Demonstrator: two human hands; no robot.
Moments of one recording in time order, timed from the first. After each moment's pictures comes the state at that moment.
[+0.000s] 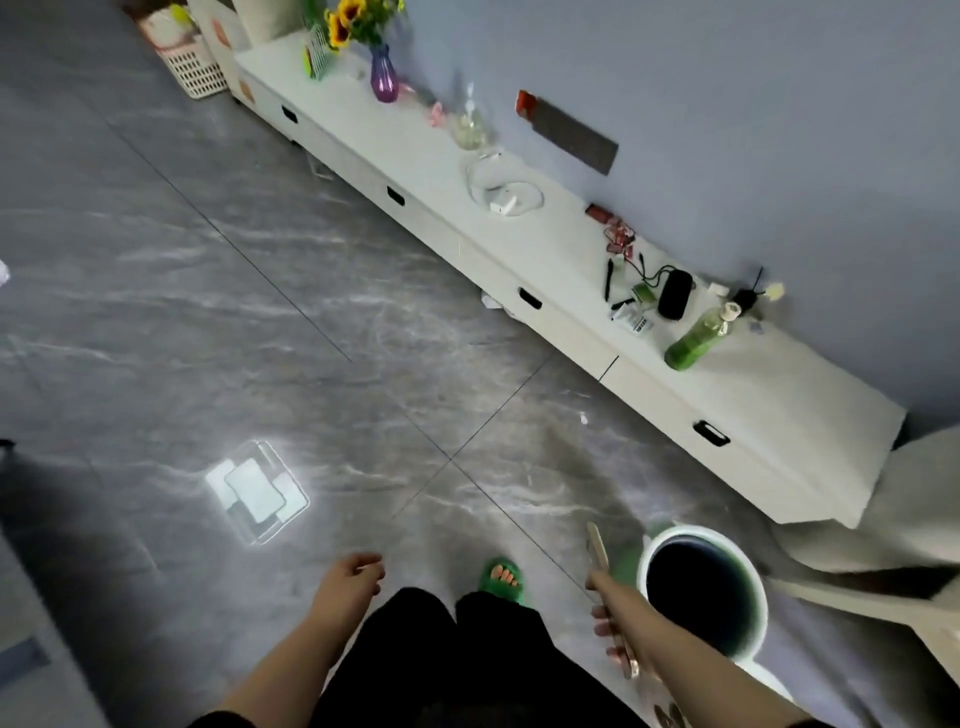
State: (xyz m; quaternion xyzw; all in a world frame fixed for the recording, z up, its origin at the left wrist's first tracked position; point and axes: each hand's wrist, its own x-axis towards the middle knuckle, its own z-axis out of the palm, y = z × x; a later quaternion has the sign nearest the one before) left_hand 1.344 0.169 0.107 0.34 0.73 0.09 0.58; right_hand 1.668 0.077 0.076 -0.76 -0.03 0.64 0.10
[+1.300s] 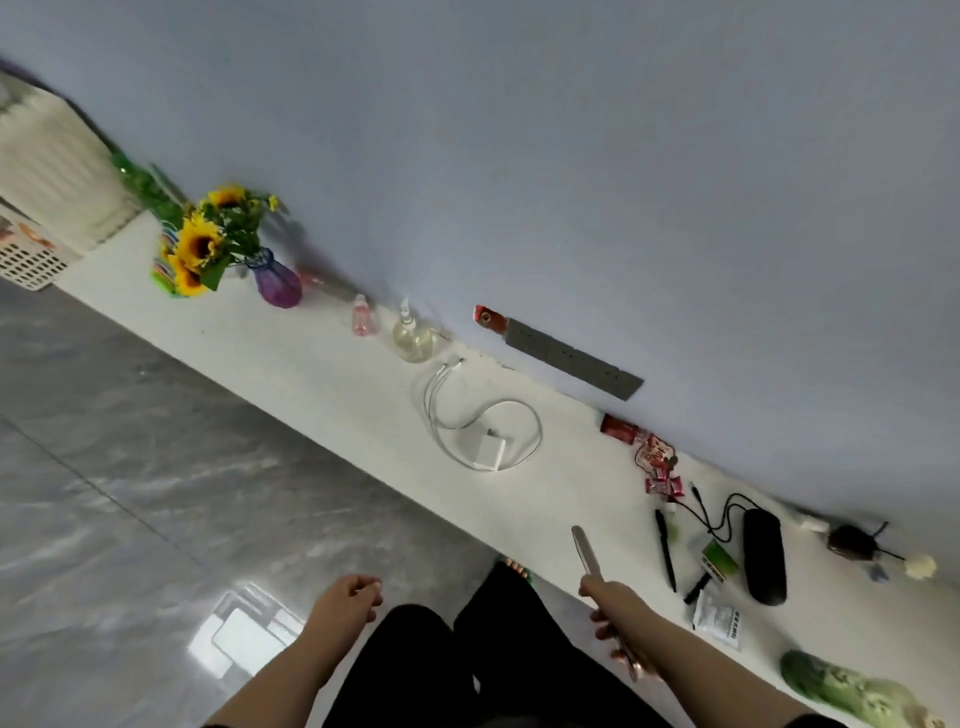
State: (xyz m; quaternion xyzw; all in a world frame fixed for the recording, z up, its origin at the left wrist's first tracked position) left_hand 1.522 0.913 0.090 0.44 0.69 -0.04 0.57; right_hand 1.823 0.758 0.072 -0.75 0.01 0.64 0.16
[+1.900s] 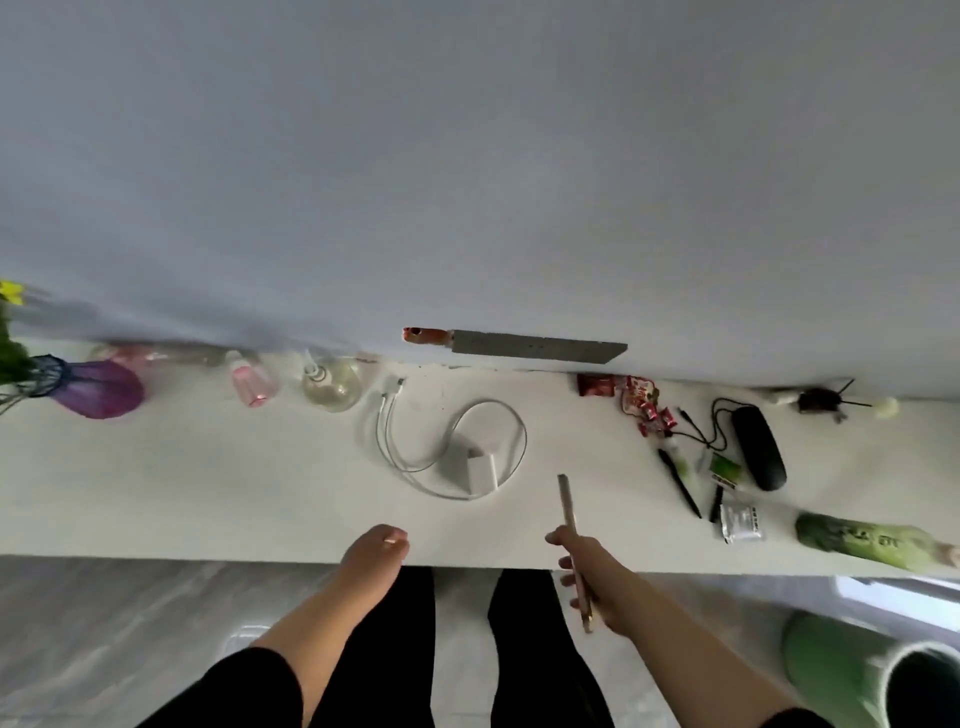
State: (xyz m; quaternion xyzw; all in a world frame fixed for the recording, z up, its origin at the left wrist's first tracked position) left_hand 1.623 1.132 0.027 0.63 0.53 -0.26 0.51; right_hand 1.778 0.913 0.055 -0.71 0.24 0.58 0.31
